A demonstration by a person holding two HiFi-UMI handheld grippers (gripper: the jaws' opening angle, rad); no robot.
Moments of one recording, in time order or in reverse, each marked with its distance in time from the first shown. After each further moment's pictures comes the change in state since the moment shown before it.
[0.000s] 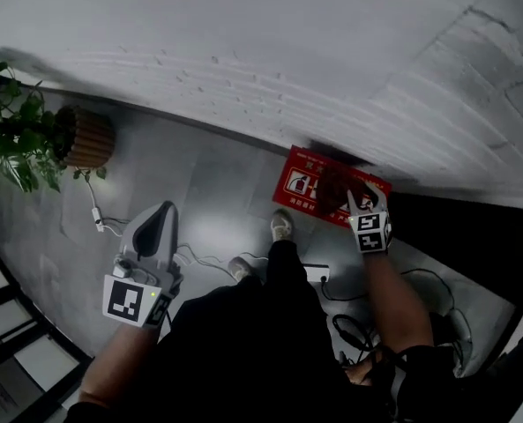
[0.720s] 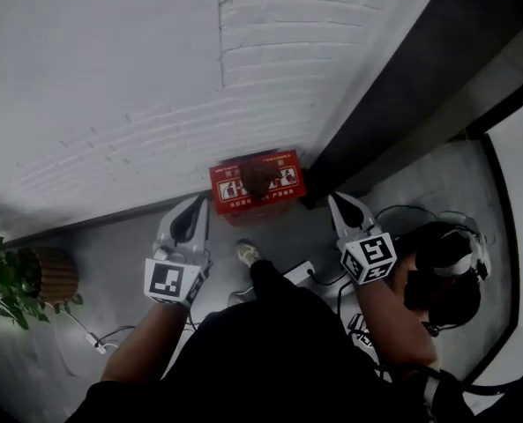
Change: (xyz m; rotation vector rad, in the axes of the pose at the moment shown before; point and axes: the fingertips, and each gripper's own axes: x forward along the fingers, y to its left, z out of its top) left arm -0.012 -0.136 0.020 0.095 -0.285 -0.608; right arm -0.348 0.088 0.053 0.379 -0.557 -0.391
